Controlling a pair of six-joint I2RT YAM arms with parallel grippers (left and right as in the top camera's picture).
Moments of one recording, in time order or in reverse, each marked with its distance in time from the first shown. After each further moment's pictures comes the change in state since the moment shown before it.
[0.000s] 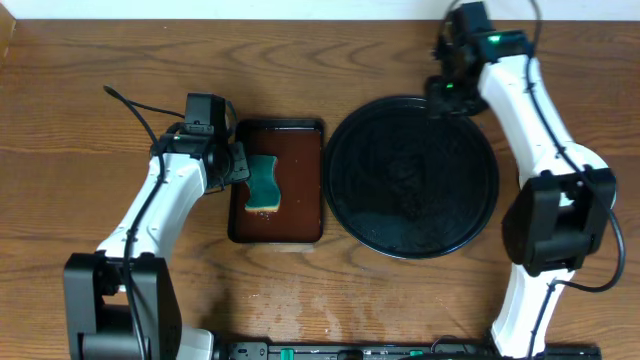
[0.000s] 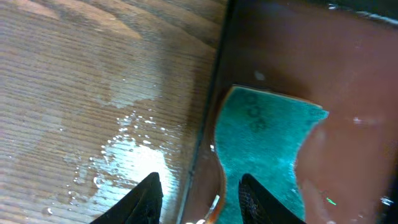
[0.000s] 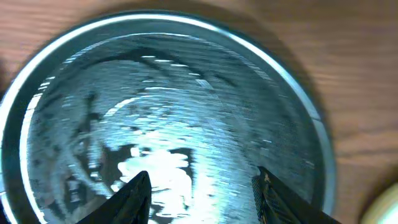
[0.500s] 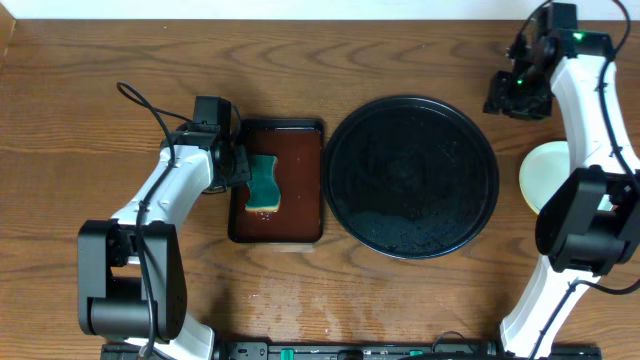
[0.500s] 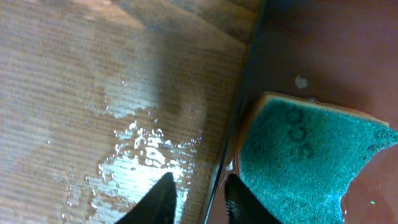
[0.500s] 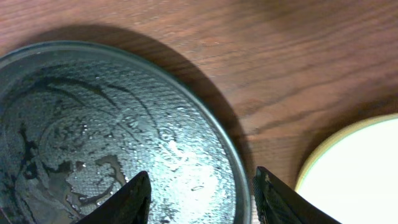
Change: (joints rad) left arm 0.001 0.109 0.000 0.046 -0.033 0.006; right arm -0.253 0.000 0.000 -0.031 -0.068 0.000
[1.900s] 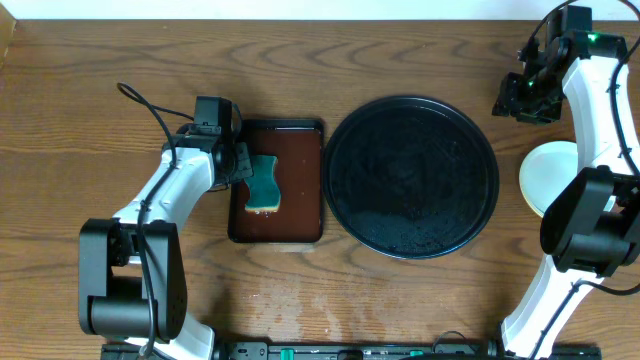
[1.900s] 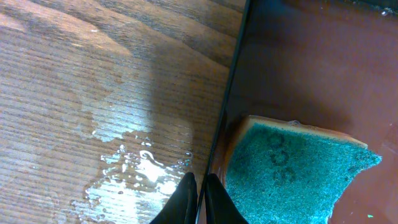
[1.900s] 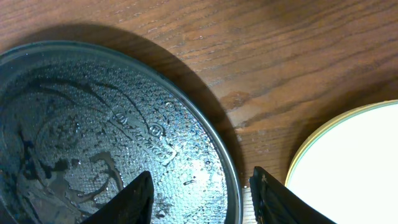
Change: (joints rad) left arm -0.002 0.002 -0.023 0.084 0.012 0.002; right arm -0.033 0.000 0.000 -0.018 -0.018 0.000
